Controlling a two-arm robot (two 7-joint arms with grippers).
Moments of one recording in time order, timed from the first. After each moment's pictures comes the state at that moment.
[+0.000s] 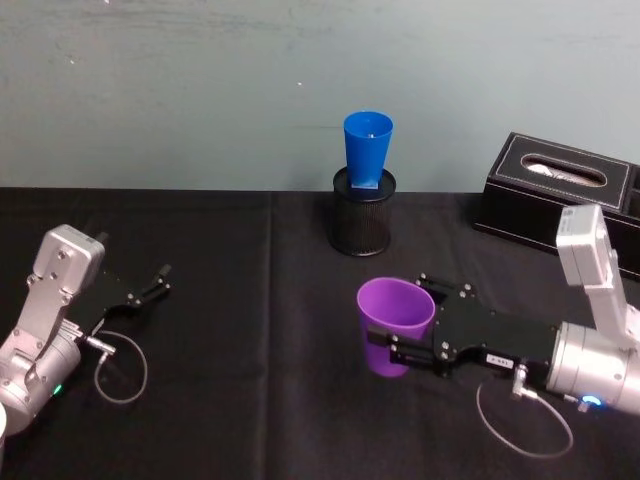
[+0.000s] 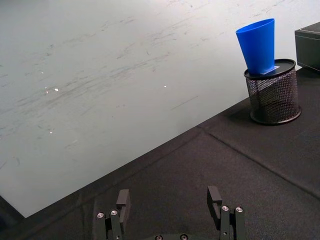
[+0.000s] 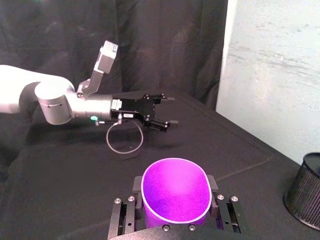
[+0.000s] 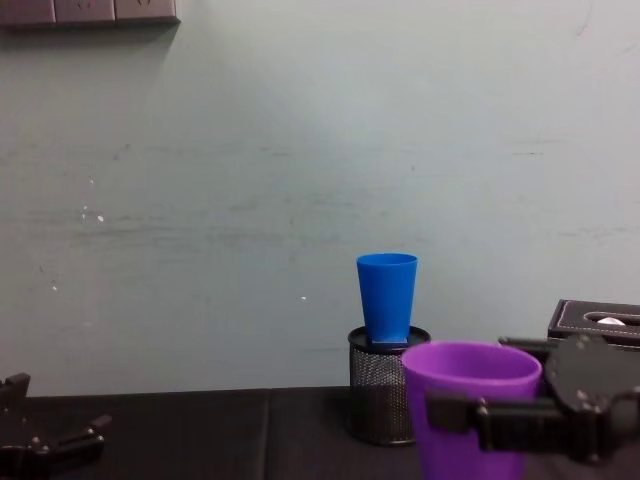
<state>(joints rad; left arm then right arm) -0.20 0.60 0.45 -1.41 -0.25 -0.12 0.03 0.30 0.67 -0.51 -1.58 0.57 -0.04 0.74</state>
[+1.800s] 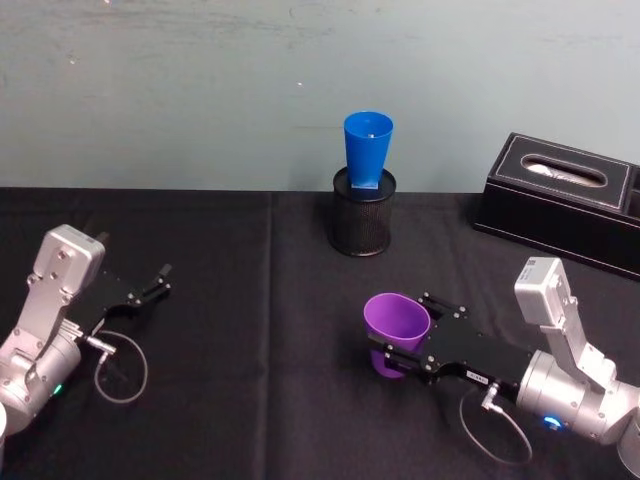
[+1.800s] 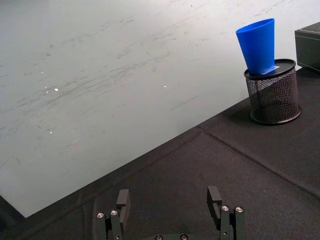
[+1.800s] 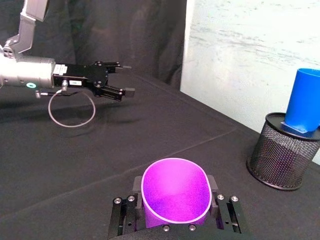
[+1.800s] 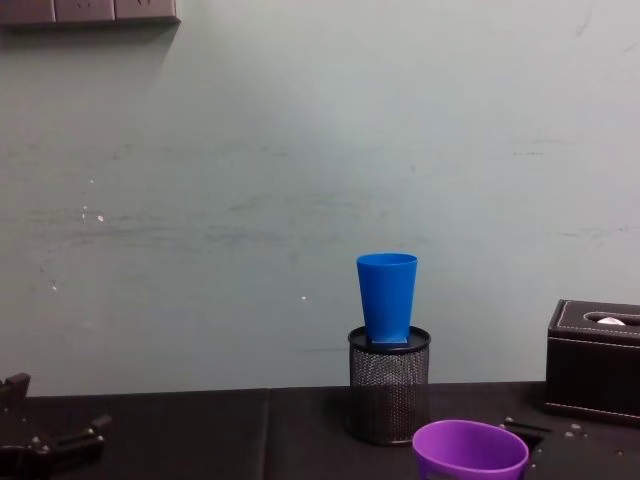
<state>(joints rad) -0.20 0.60 0.45 -1.41 -0.25 -0.12 0.03 0.29 0.50 -0.49 -1.32 0.39 -0.20 0.66</state>
